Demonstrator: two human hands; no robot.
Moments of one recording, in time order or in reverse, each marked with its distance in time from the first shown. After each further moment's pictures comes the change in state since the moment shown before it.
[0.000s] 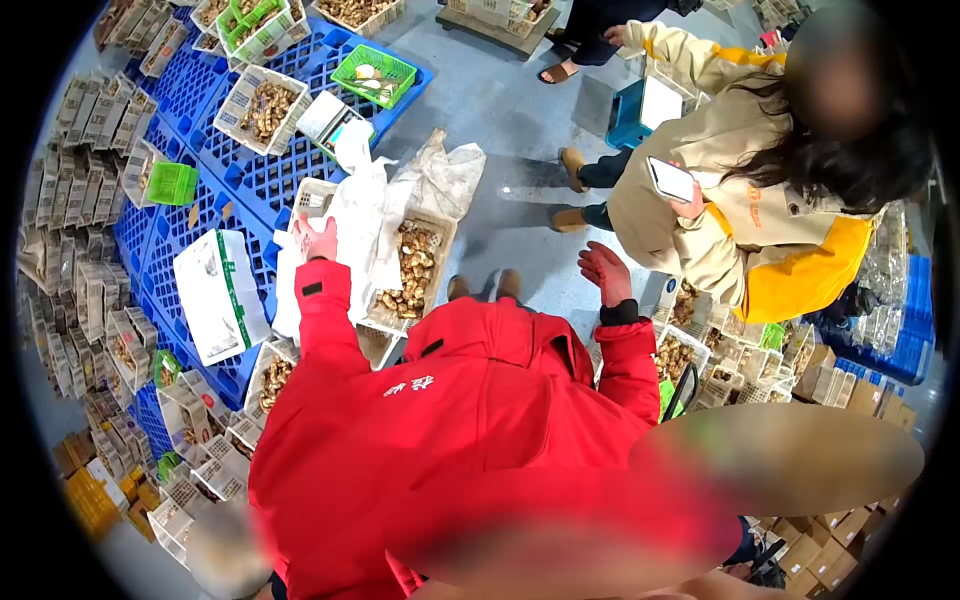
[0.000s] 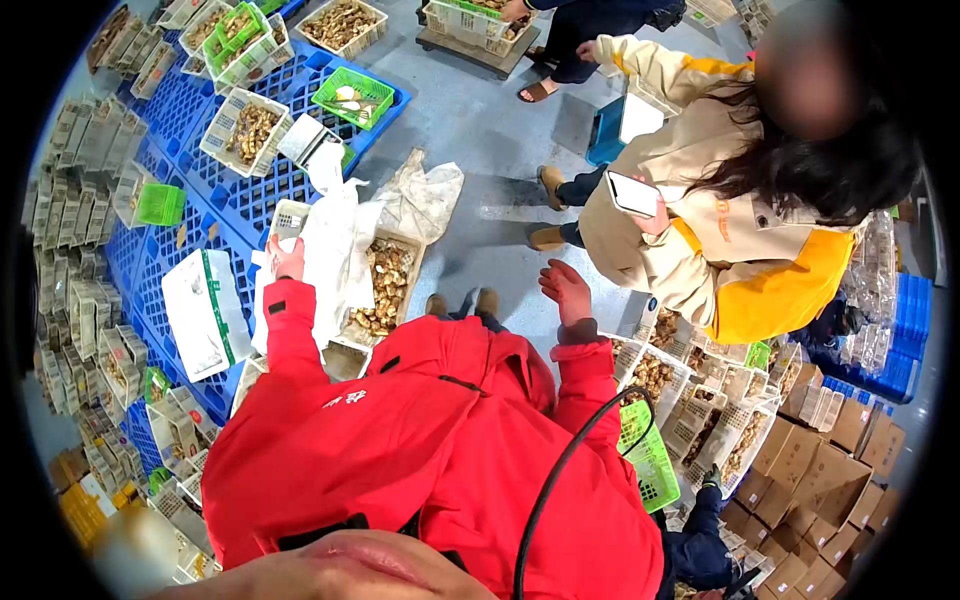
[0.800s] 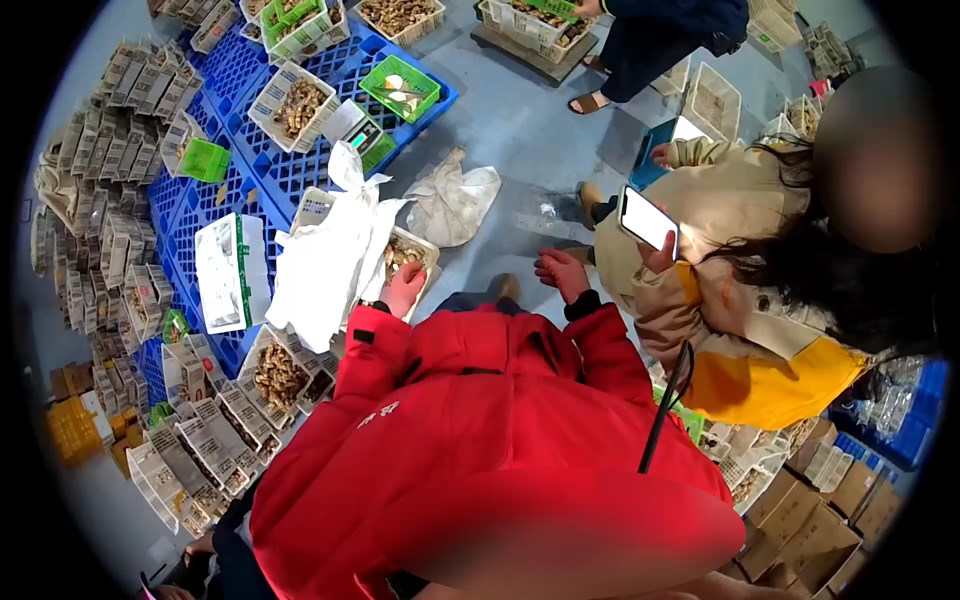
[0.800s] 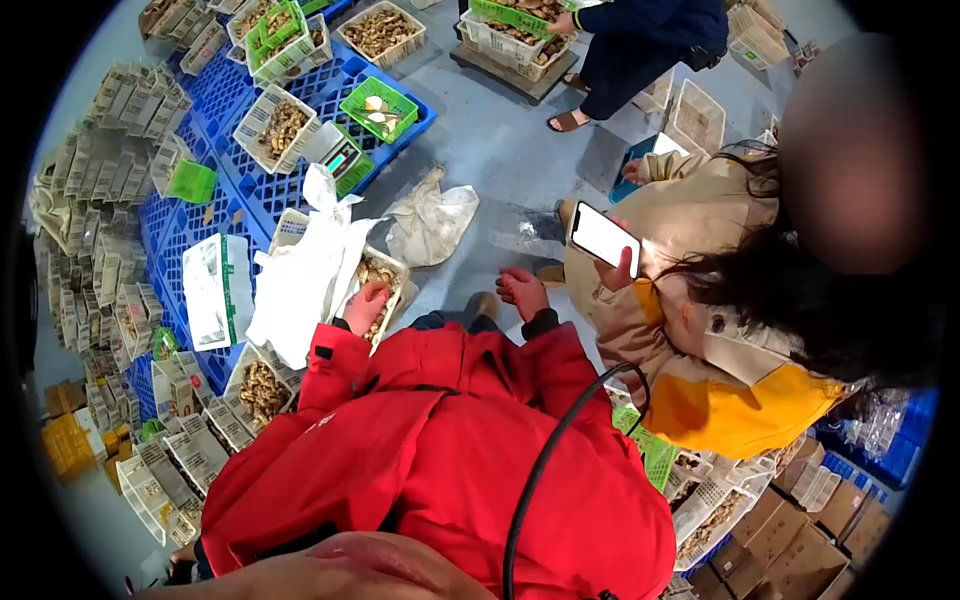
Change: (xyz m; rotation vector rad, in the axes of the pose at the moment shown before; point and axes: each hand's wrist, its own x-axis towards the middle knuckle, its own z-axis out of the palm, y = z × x) left_hand -0.158 0.169 0.047 -0.555 -0.789 -0.158; right_hand 0.130 -0.024 -0.014 -0.089 -0.338 0.184
